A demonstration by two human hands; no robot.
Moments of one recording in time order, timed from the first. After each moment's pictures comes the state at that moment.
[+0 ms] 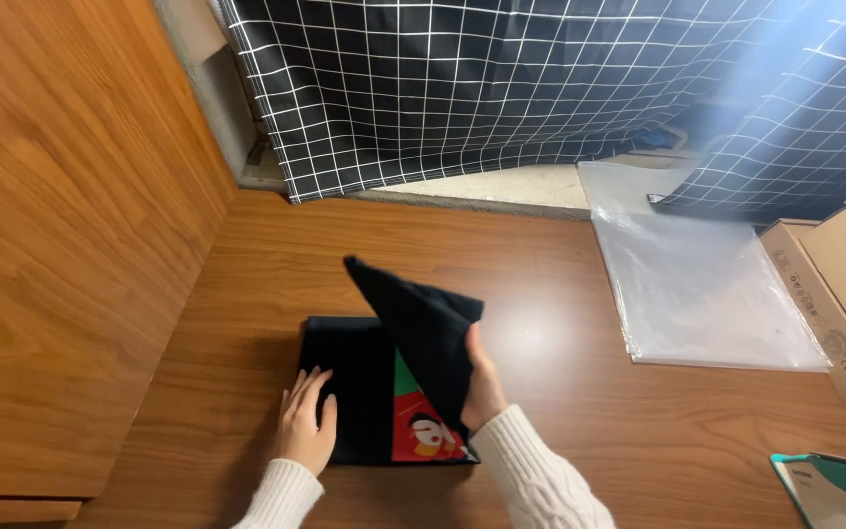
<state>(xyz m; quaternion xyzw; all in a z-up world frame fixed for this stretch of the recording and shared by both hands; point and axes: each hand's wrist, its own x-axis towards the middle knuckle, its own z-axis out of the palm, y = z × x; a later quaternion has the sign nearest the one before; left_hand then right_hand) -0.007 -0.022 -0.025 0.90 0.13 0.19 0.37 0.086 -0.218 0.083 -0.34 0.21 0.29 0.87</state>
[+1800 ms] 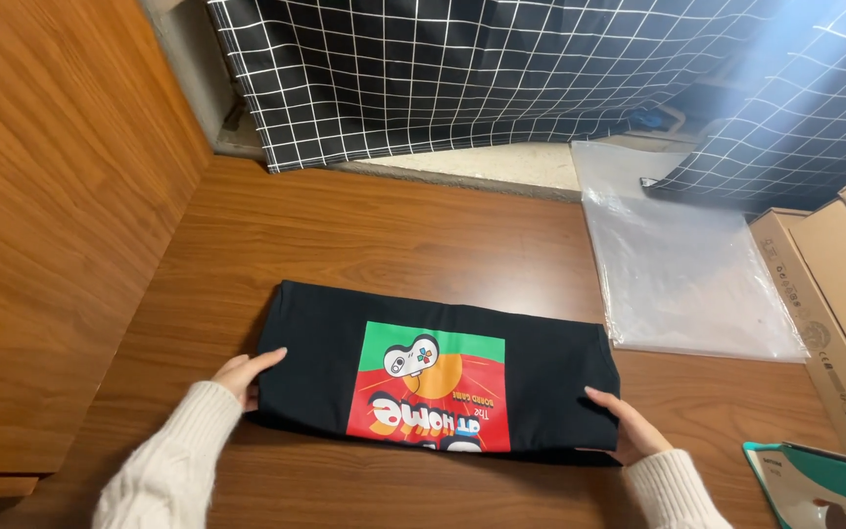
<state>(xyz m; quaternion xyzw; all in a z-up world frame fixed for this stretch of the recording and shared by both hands) 0.028 0.029 0.028 0.53 0.47 -0.12 0.70 0.087 -0.431 0.072 -0.63 0.34 0.27 0.65</state>
